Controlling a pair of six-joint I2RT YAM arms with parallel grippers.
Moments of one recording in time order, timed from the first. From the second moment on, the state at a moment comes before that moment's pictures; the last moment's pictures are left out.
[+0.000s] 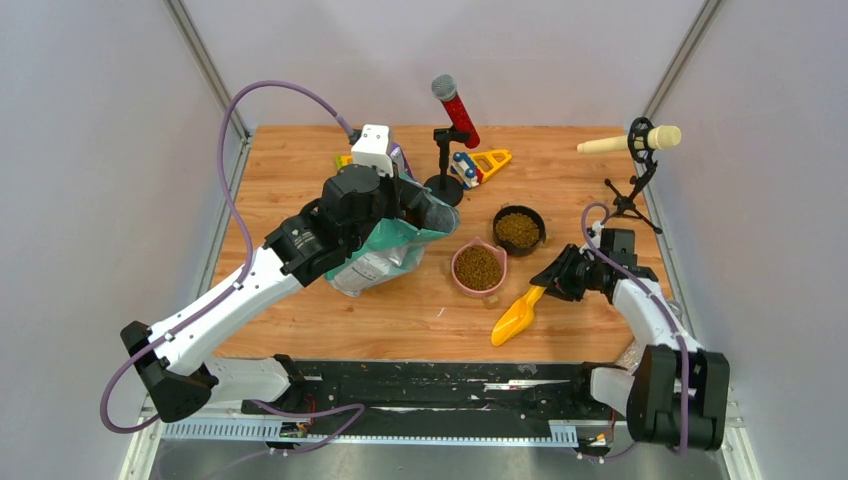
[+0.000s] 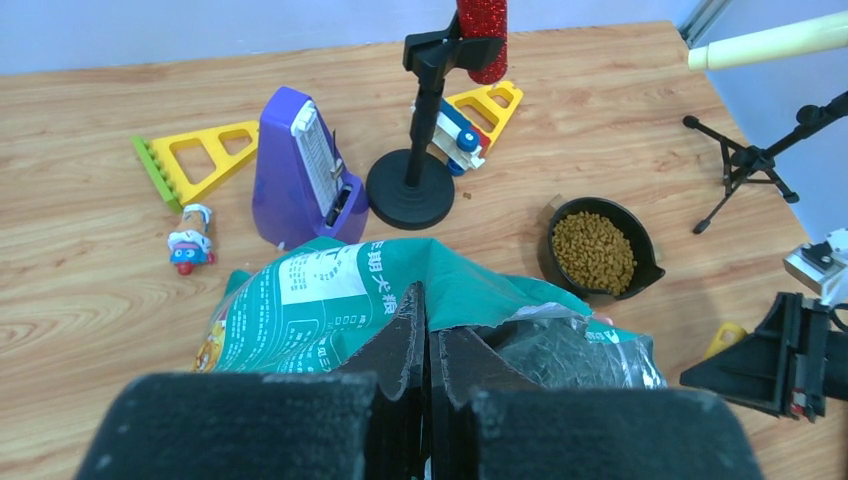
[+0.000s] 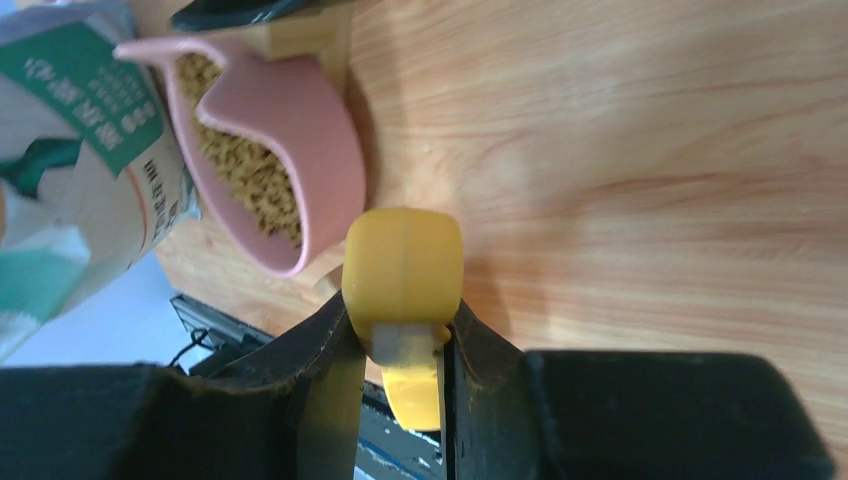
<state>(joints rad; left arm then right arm) -0.86 1.22 1.33 -0.39 -0.51 -0.31 -0.11 1.10 0.58 -0.48 -0.59 0.51</state>
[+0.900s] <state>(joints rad) -0.86 1.21 1.35 -0.44 -0.61 -0.31 0.01 1.06 0.86 -0.49 -0.21 0.54</state>
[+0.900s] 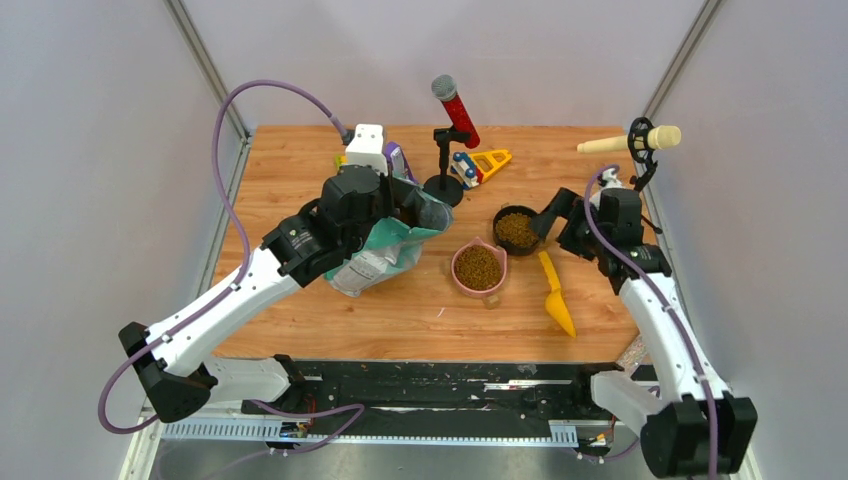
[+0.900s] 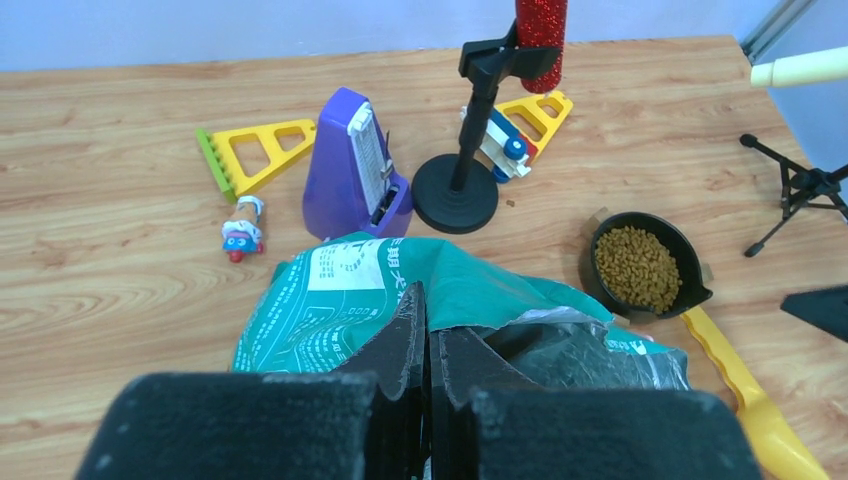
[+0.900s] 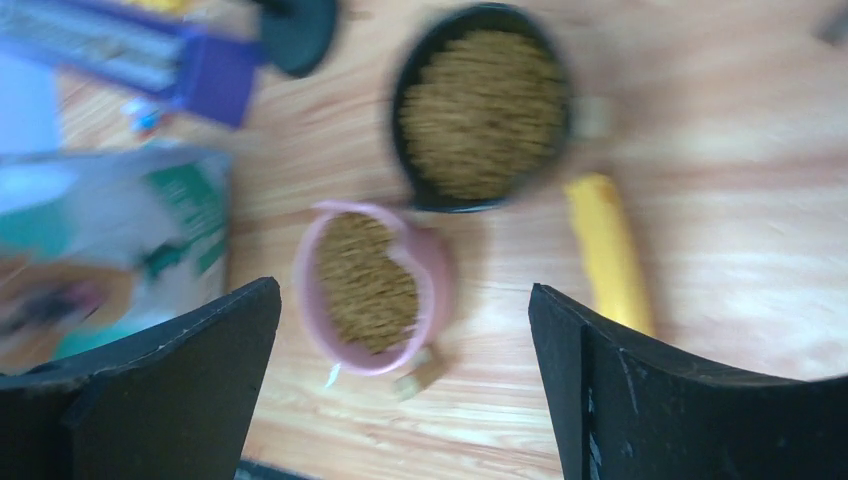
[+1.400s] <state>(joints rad) -0.86 1.21 1.36 -0.47 -0.63 -0.31 0.59 1.16 1.18 -0.43 -0.21 0.42</state>
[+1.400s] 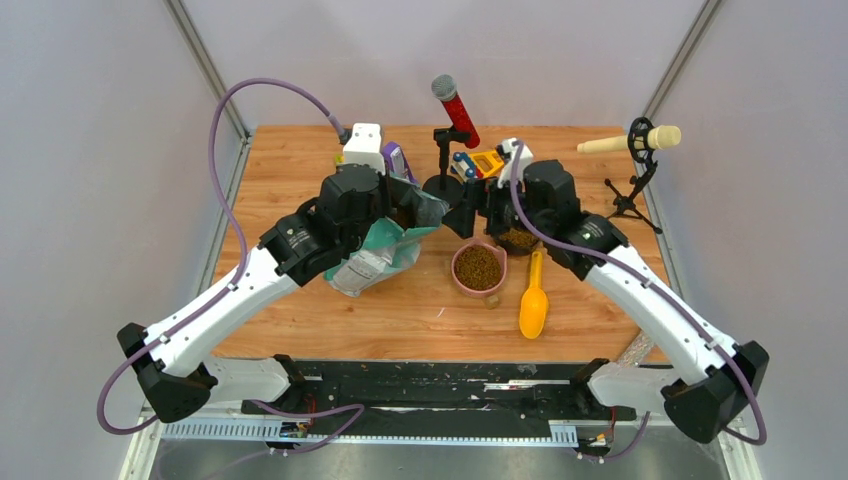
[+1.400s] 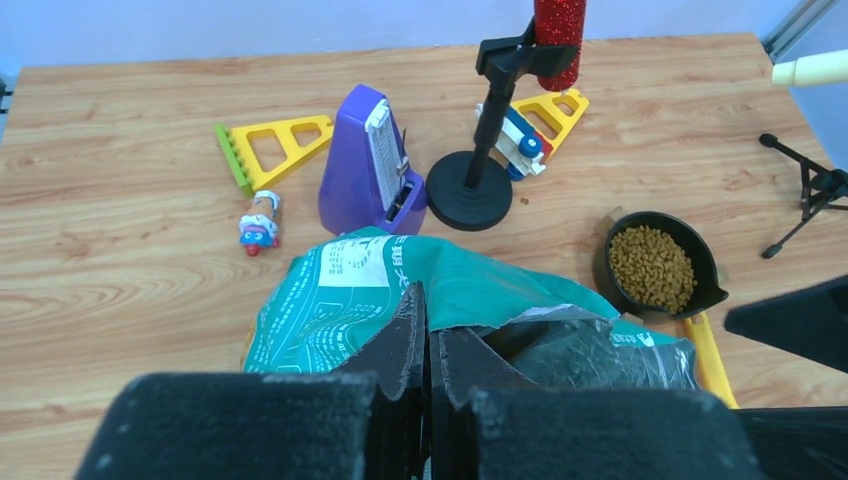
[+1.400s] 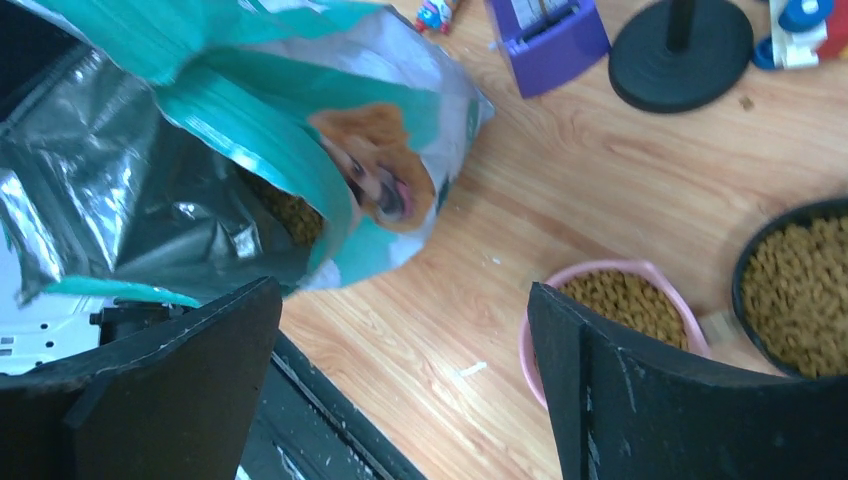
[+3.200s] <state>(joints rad) -0.90 1.03 1.35 -0.70 -0.43 -0.46 0.73 1.90 2.04 -0.52 -0.73 0.28</state>
